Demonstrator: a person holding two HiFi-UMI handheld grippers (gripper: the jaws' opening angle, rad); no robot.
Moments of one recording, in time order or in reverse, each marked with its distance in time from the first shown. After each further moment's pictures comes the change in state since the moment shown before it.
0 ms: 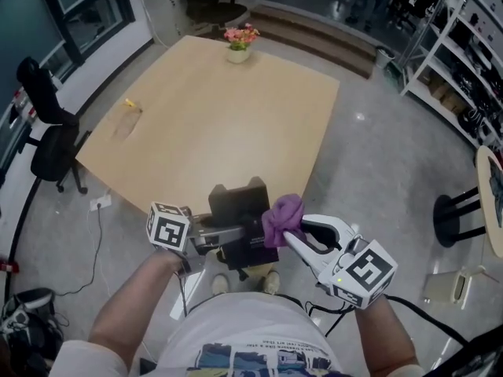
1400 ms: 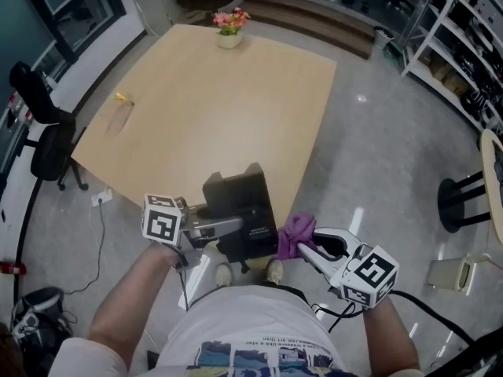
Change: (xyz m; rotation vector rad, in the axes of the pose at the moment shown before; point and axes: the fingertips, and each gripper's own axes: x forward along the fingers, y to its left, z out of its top) left arm 0.010 -0.012 0.011 -0.014 0.007 -0.013; right arm -0.036 -0.004 -0.086 0.188 0.118 0.011
